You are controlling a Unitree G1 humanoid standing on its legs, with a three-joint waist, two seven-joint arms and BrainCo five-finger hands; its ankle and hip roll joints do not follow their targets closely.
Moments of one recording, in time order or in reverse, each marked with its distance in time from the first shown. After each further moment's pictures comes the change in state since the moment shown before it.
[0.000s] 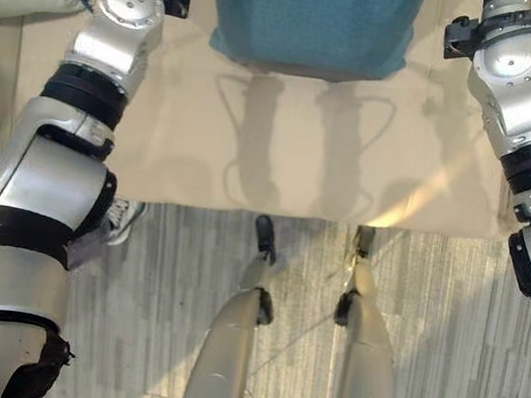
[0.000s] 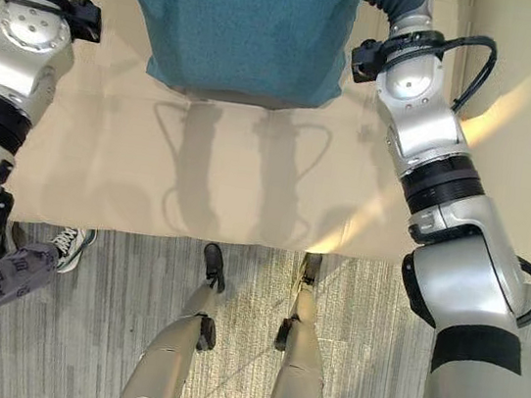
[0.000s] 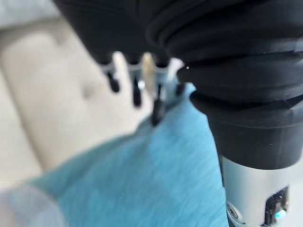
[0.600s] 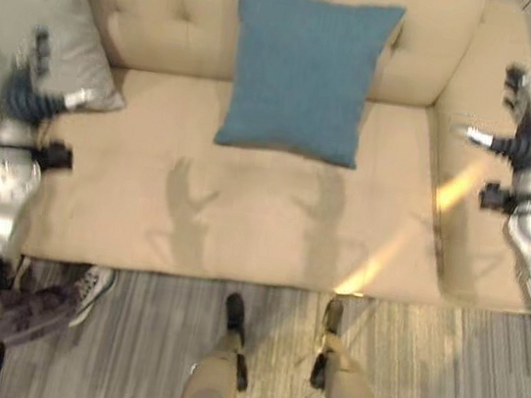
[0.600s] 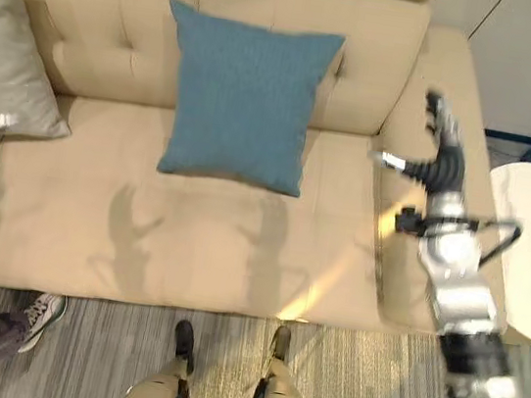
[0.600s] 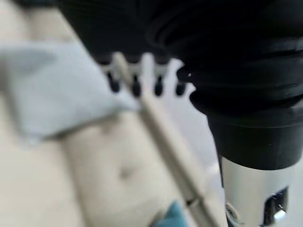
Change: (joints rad) left arm 1.257 -0.029 0.676 -0.585 0.049 -0.007 -0.135; right arm 1.075 0.028 -0.561 -0.645 -0.161 0.028 0.134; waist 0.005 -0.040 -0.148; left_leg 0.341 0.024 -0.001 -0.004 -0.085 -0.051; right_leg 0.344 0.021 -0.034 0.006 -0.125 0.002
